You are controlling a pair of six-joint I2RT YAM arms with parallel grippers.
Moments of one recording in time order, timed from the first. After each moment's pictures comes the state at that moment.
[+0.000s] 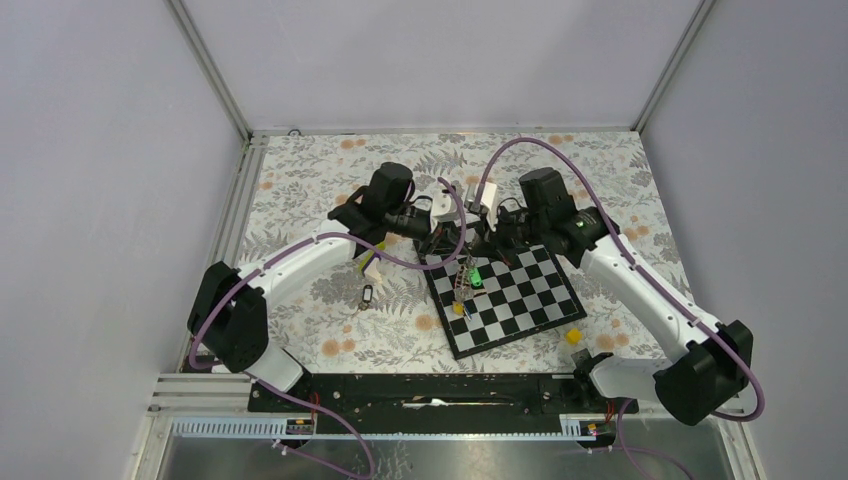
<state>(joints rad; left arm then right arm) -0.67 1.53 1.17 -0.15 0.98 0.41 0.53 1.26 1.14 -0.66 -0.64 -0.47</state>
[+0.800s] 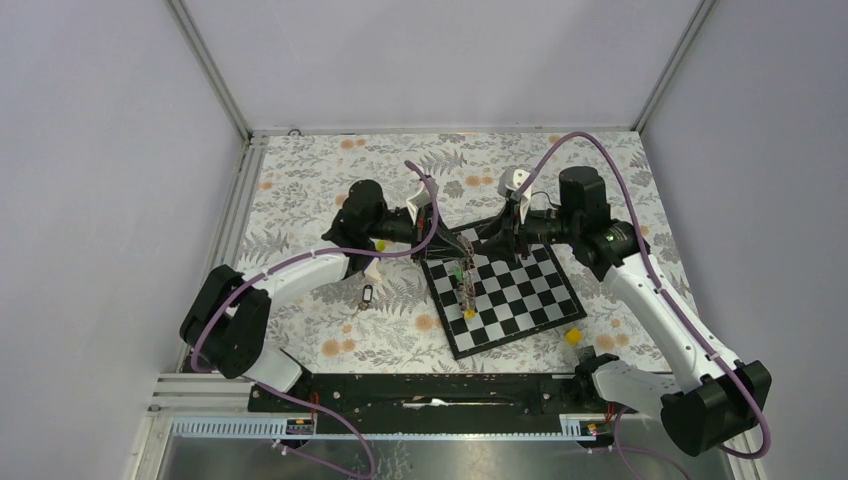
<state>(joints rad) -0.61 1.49 0.91 0.56 1.13 -0.30 0.38 1.11 1.05 -0.47 -0.93 -0.33</state>
